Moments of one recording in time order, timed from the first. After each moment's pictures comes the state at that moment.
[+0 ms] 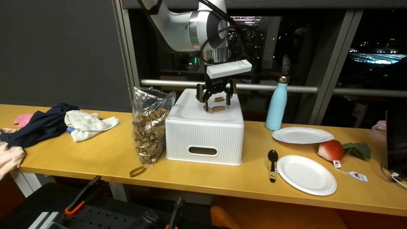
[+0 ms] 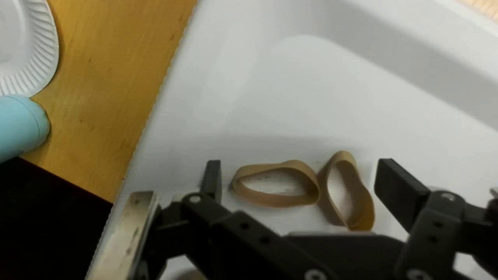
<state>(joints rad) -0.19 0.54 0.00 -1.71 -0.13 2.34 -0.76</state>
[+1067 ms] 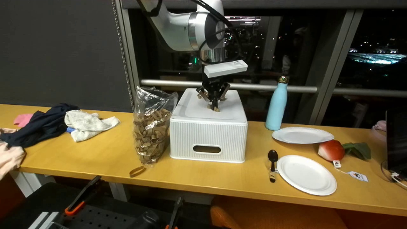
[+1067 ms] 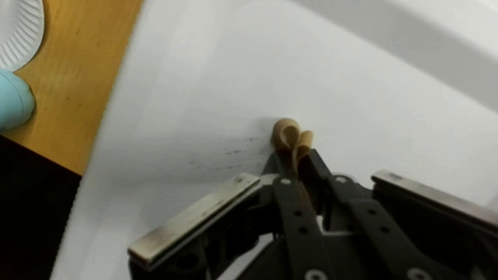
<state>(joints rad) -0.19 0.58 0.03 -1.65 -0.12 2.31 -0.77</state>
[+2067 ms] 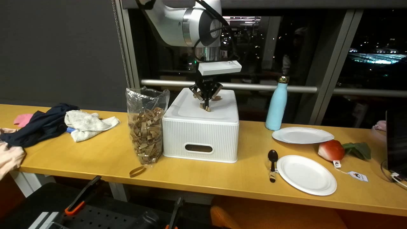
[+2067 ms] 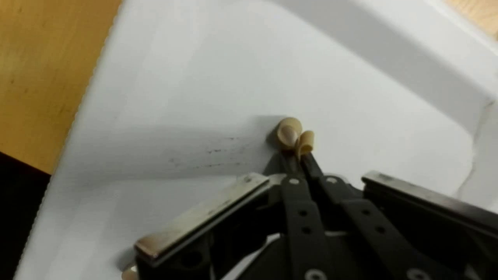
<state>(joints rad) -0.19 0.55 0.05 -1.67 -0.04 2.26 -0.83</state>
